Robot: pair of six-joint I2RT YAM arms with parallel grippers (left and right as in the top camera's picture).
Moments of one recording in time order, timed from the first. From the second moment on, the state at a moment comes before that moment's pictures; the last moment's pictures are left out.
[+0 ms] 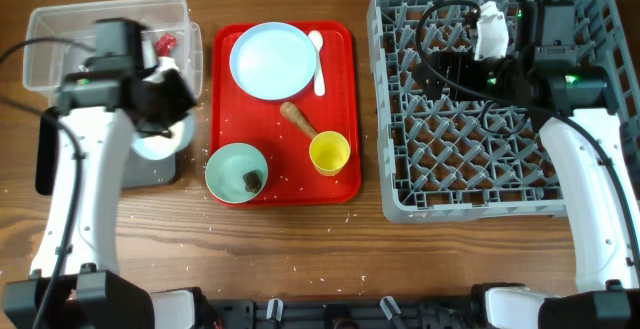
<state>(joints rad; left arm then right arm) 0.10 1.51 1.35 -1.02 0.15 -0.44 0.03 1.47 1.38 -0.87 -0.45 0.07</state>
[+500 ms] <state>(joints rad) 0.69 1.76 1.19 -0.76 0.95 -0.22 0.03 1.47 1.38 -0.87 -0.45 0.07</state>
